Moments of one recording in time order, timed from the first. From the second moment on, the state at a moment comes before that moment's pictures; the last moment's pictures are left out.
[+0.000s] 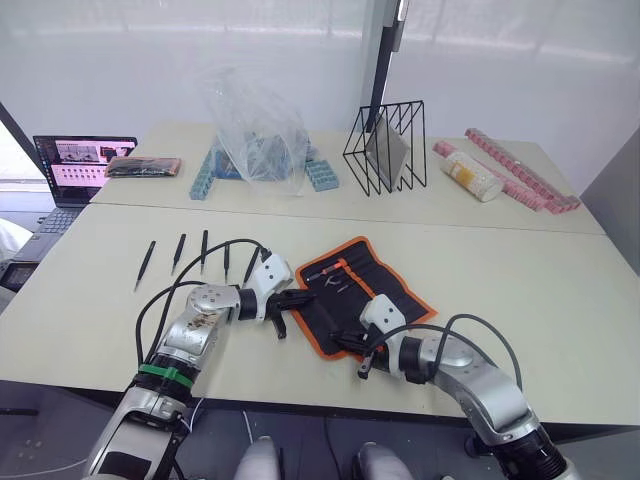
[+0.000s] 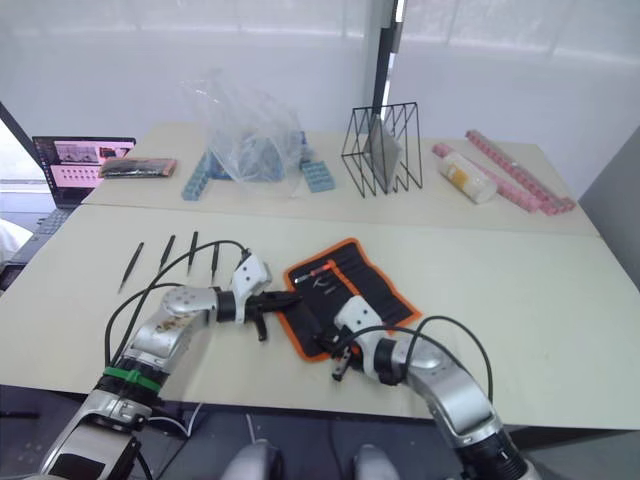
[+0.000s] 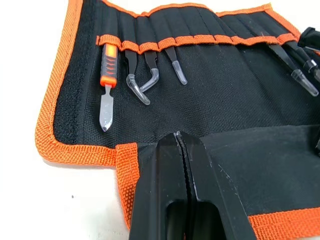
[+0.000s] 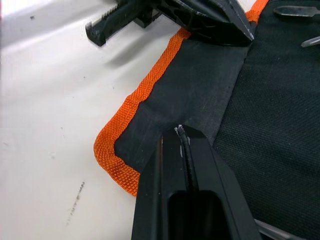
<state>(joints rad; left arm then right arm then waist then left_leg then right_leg) -0.52 0.44 -0.23 0.31 -0.18 0.18 -0.96 -0.22 -0.41 0.26 -0.30 0.32 0.63 0.71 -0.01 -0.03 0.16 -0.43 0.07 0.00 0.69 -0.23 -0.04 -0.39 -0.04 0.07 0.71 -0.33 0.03</state>
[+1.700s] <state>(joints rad) -0.49 0.45 -0.19 0.33 -0.18 0.12 -0.99 -0.10 -0.48 0.23 -0.46 0.30 0.68 0.68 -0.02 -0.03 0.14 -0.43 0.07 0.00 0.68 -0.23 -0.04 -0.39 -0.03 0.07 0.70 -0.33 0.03</state>
